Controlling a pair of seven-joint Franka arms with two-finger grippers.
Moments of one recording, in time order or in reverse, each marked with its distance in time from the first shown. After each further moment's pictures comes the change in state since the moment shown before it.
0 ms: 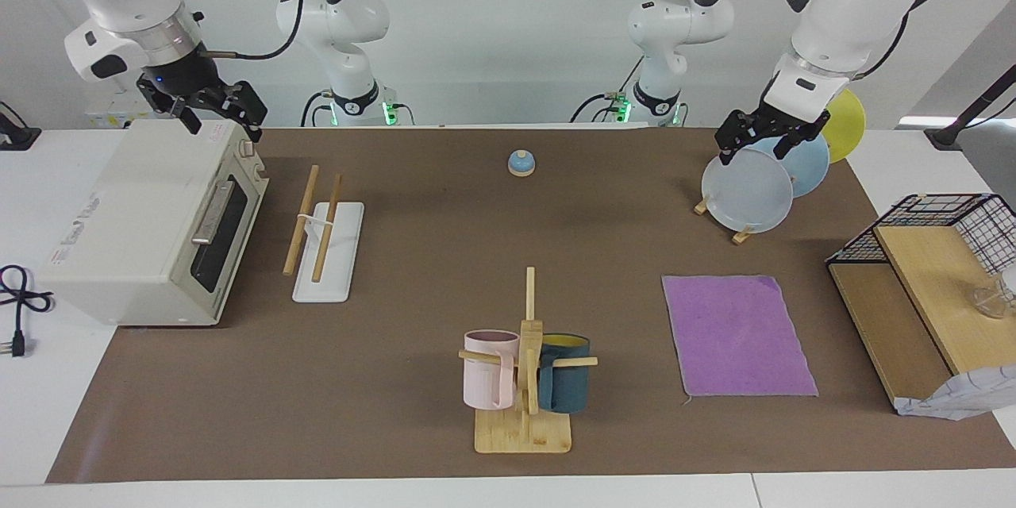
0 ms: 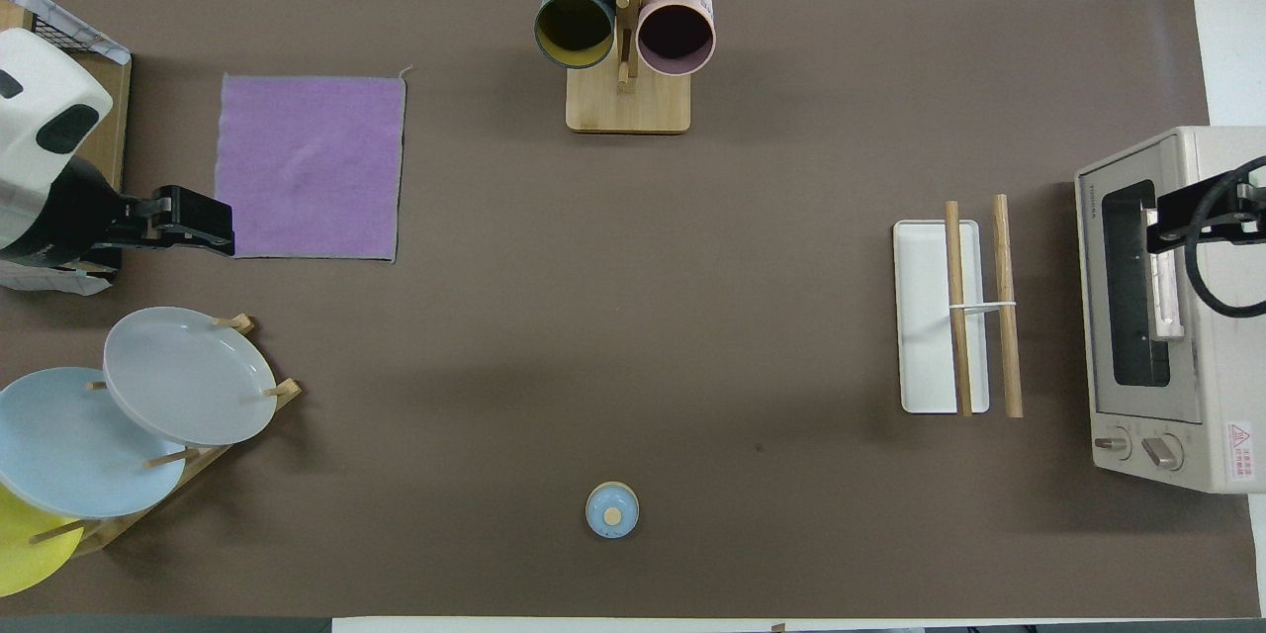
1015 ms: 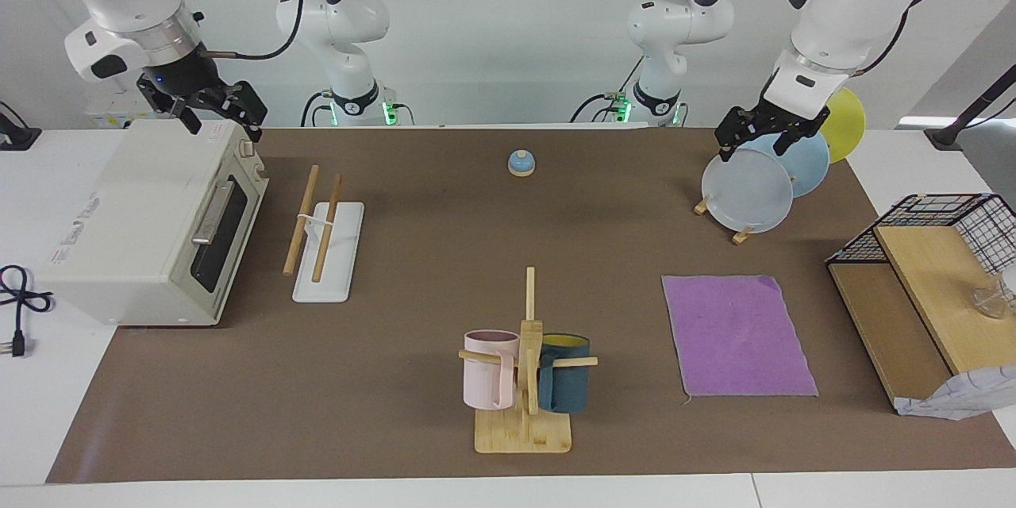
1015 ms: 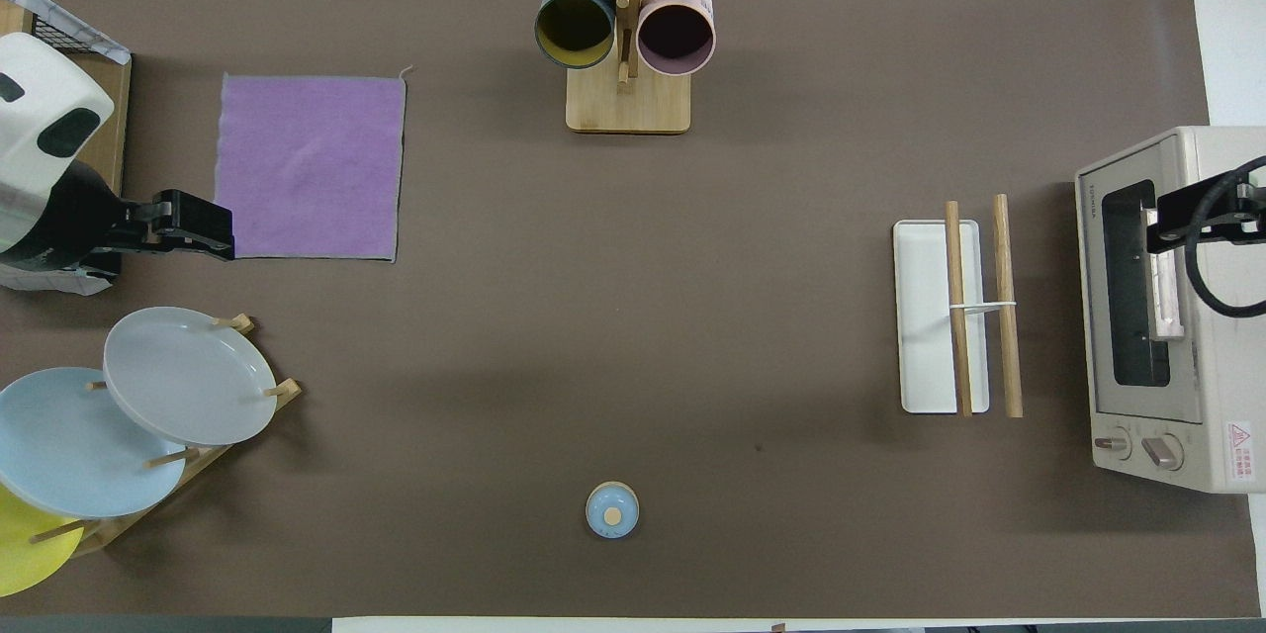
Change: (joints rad) left arm 0.039 -0.011 0.005 -0.036 0.000 0.019 -0.005; right arm 0.000 0.000 0.000 0.000 0.000 0.000 0.000
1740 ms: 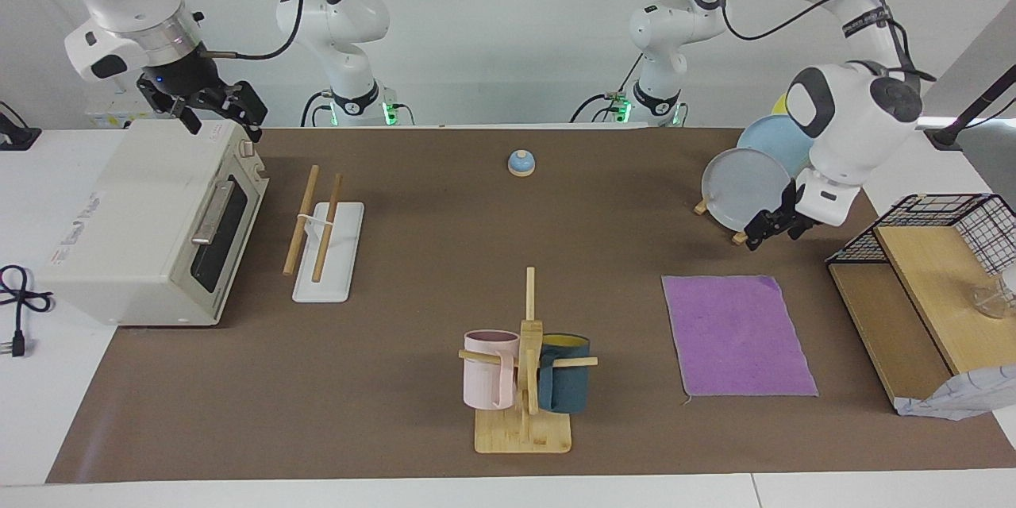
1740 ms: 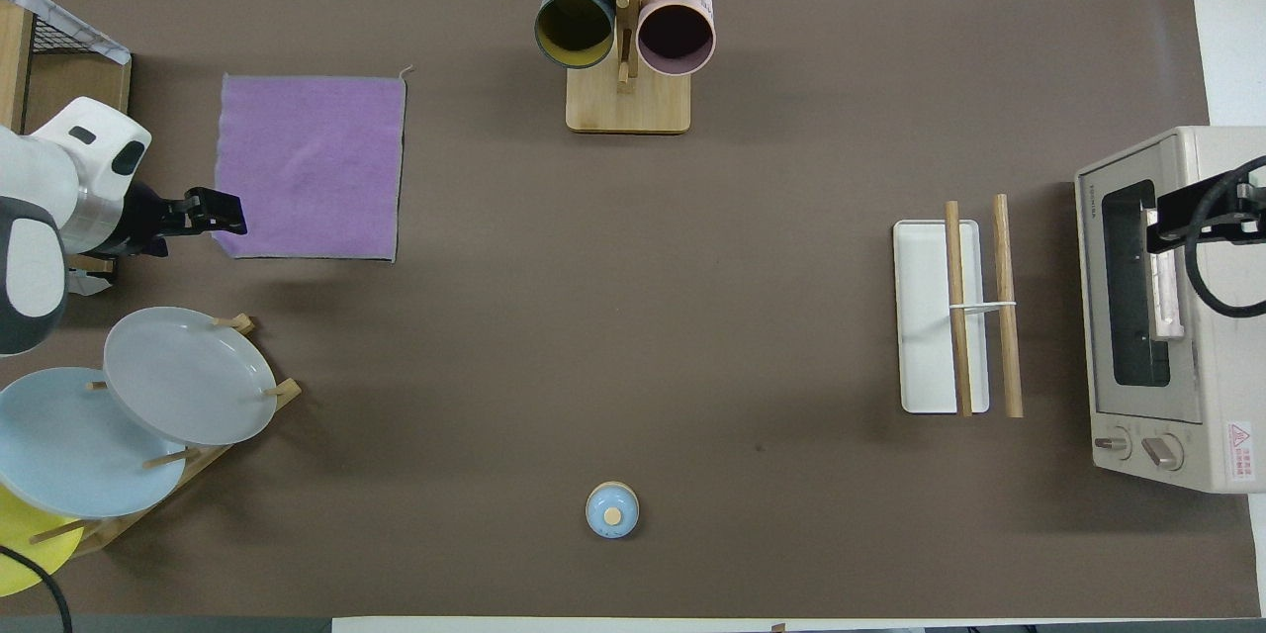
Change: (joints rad) left arm 0.141 0.211 0.007 -0.298 -0.001 0.580 0.053; right arm 0.000 0.000 0.000 0.000 0.000 0.000 0.000
